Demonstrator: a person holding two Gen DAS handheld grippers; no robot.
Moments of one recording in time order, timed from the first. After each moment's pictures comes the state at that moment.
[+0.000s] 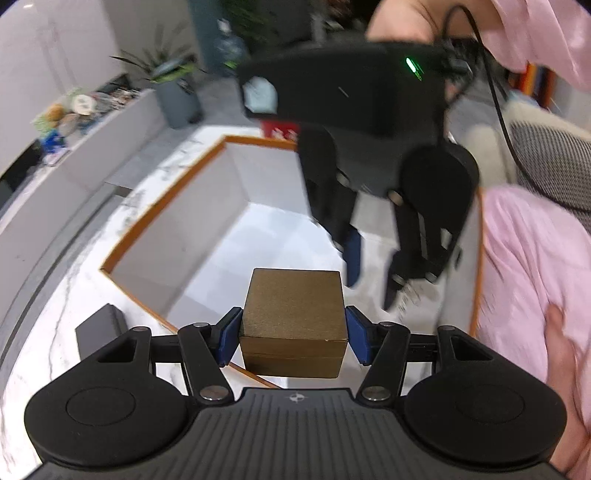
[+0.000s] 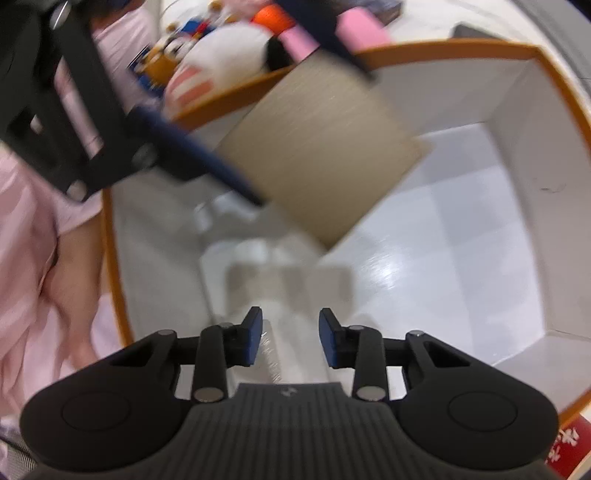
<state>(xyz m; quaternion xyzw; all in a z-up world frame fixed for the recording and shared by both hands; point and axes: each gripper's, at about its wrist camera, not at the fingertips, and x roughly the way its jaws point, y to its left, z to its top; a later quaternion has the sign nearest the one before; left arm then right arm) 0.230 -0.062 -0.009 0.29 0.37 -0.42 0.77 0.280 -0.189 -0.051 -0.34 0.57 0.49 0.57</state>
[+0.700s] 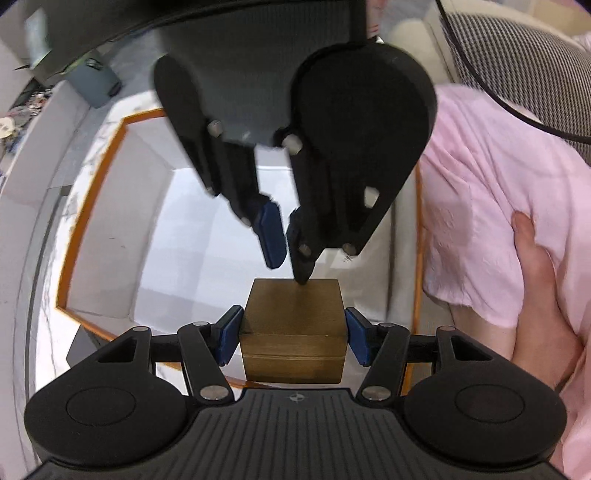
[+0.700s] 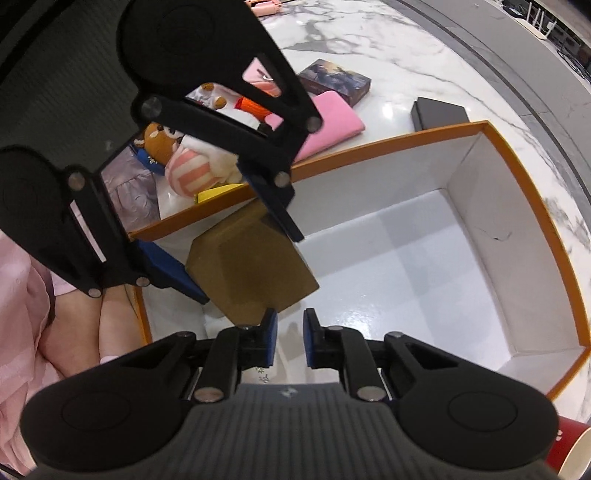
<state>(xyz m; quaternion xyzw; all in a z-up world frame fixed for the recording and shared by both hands) 0.212 -0.101 -0.026 0.44 0.42 -0.46 0.64 0.275 -0.198 -0.008 -0.31 0.50 0.49 0.65</state>
